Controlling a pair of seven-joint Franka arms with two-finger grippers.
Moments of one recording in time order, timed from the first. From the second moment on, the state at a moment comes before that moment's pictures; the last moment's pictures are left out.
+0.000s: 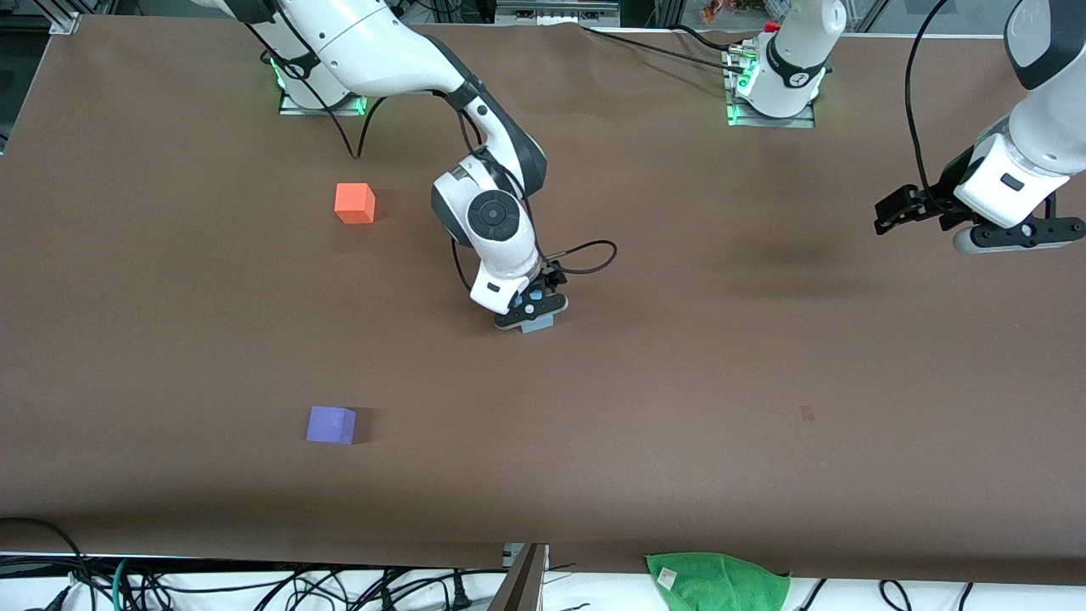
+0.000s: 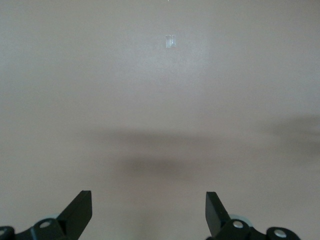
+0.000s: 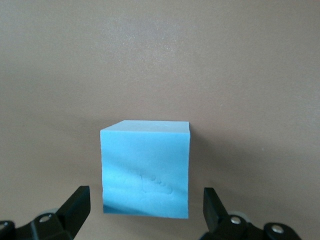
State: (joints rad) left arm 0.18 -0.08 -0.18 -1.90 -0.02 1.77 -0.11; right arm 0.72 0.78 0.02 -1.51 0.07 2.35 0.37
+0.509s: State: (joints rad) left arm 0.18 -0.07 -0.18 -1.90 -0.02 1.77 -0.10; right arm 0.72 0.80 0.02 -1.51 0.07 2.40 0.37
